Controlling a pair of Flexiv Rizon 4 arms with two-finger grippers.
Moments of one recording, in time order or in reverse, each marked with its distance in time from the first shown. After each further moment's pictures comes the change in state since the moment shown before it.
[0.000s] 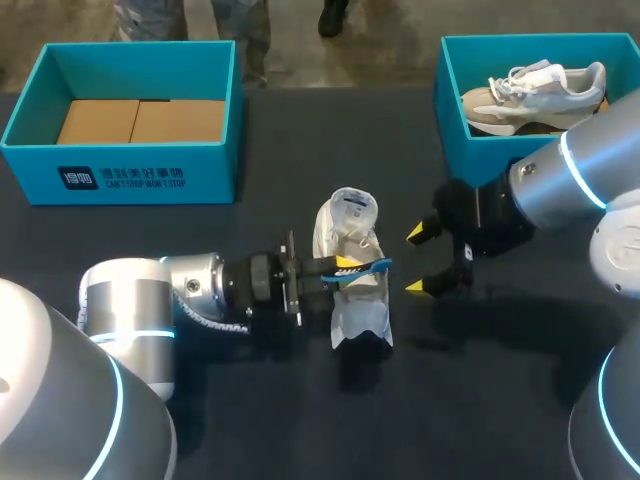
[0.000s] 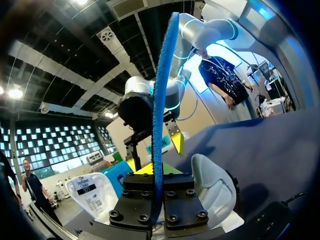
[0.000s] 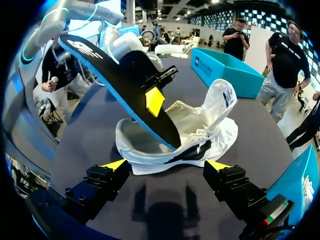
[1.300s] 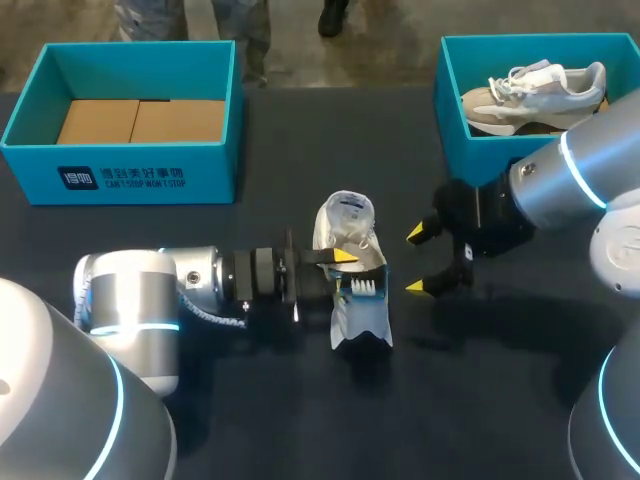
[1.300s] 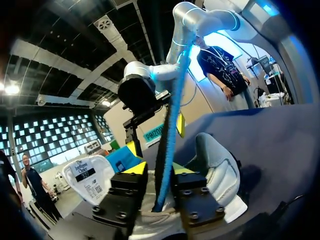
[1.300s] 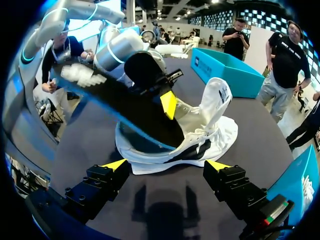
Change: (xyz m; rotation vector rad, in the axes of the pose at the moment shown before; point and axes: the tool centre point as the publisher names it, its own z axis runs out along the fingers) left arm -0.005 0.020 -0.004 -0.098 0.024 -0.003; right arm 0.000 0.000 0.000 0.000 0.001 0.000
